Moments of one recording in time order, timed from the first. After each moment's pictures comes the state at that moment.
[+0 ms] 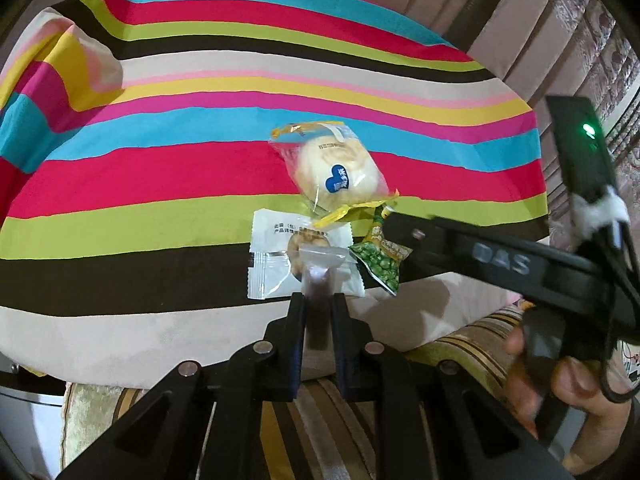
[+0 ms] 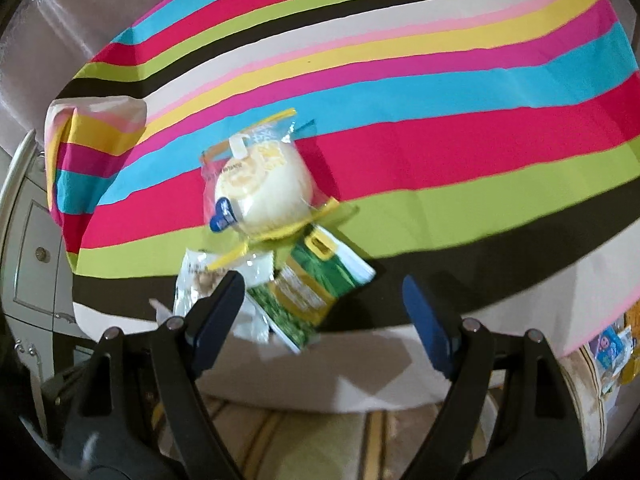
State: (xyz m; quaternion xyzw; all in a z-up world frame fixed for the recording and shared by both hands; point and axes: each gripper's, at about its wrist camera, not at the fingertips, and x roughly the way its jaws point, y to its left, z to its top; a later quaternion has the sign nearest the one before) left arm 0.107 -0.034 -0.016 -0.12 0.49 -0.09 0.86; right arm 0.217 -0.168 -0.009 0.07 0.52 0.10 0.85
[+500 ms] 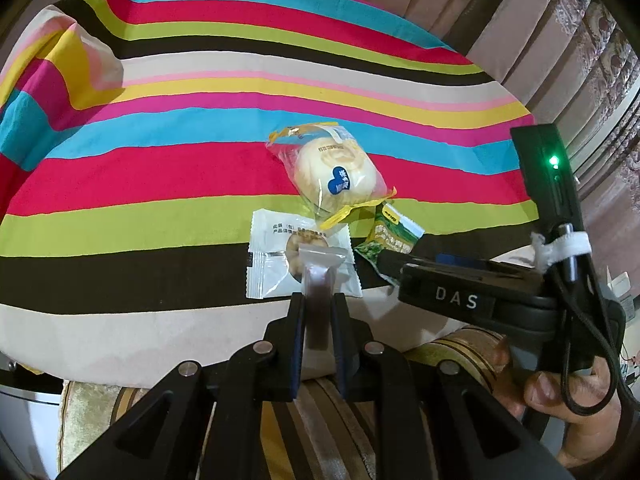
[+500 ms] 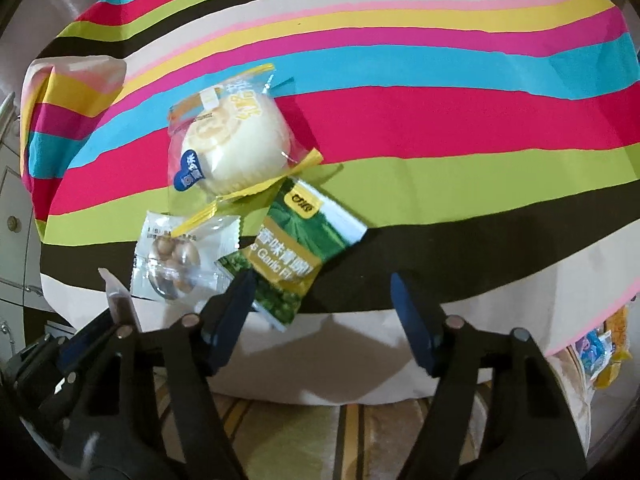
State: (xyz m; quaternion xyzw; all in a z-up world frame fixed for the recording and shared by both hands) left arm 0.105 -0.033 -0.014 -0.13 0.49 -0.09 0.86; right arm 0.213 -0.166 -0.028 0.01 0.56 0.08 0.83
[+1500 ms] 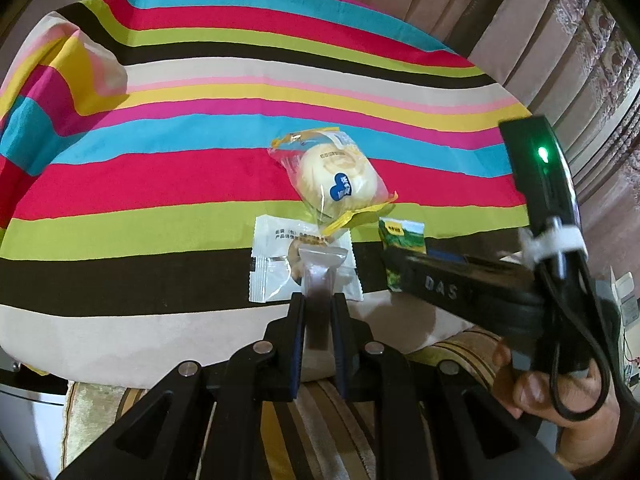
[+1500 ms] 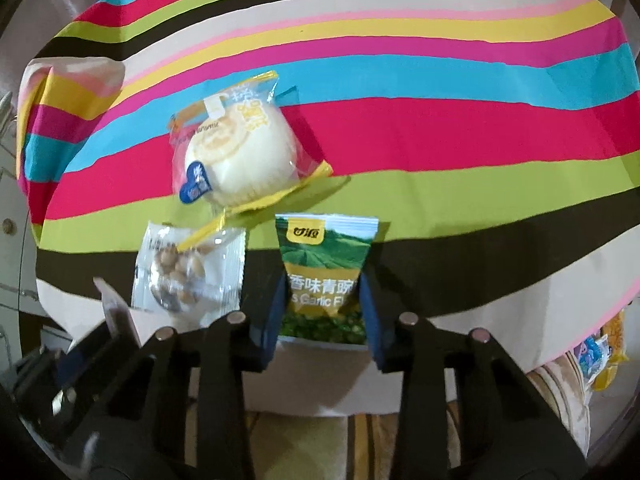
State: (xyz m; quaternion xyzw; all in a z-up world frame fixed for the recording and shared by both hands) left arm 0.105 -0.035 -0.010 -0.12 0.48 -0.08 0.87; right arm 0.213 -0.151 -0.028 0.01 0.55 0.08 0.83
